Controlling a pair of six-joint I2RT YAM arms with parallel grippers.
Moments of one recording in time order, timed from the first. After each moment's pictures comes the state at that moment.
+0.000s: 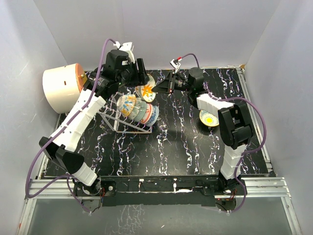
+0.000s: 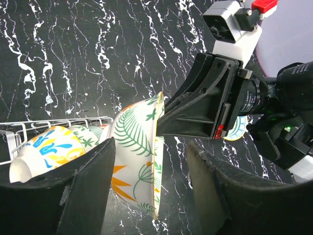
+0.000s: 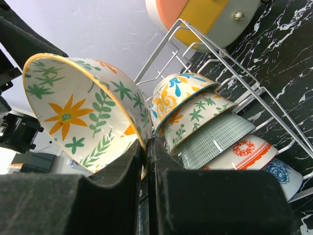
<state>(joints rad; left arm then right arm) -0.55 1.57 1.83 -0.77 -0.03 -0.45 0.34 1.92 1.31 0.71 -1.04 1.01</state>
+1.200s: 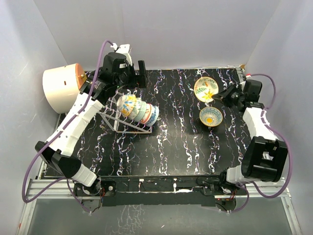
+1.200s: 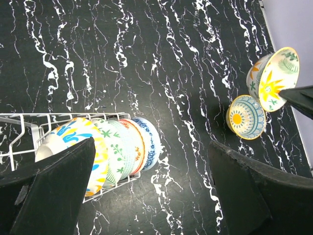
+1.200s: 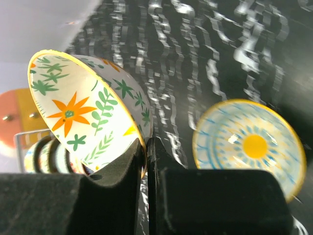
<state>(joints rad) -0.55 1.52 1.79 -0.78 -0.10 -0.40 -0.22 1.42 1.02 -0.15 -0.61 0.67</state>
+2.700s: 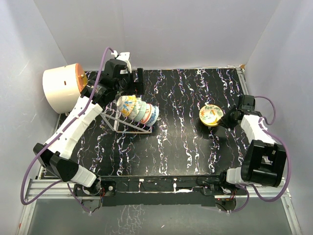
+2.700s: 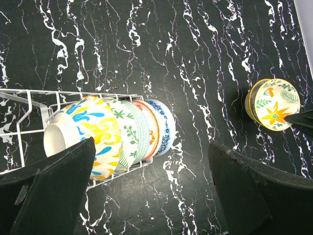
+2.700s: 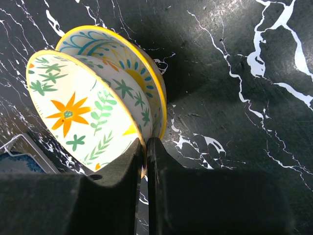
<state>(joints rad) -0.55 1.47 1.67 -0.79 -0.12 -0.39 -0.25 1.35 0.85 -0.51 -0.22 0.66</state>
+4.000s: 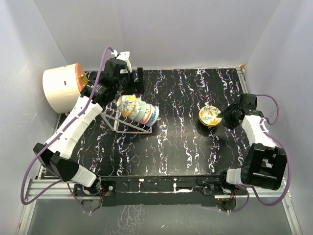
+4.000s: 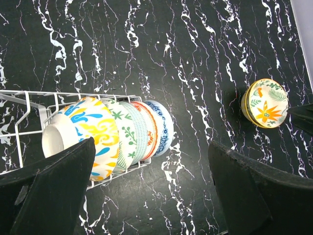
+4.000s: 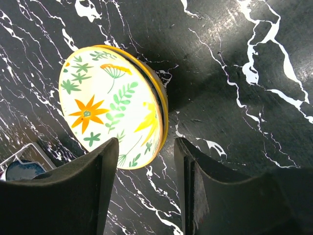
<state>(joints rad) -0.55 1.48 1.68 -0.79 -0.12 -0.39 -0.25 1.33 0.87 -0.51 -0.18 0.68</state>
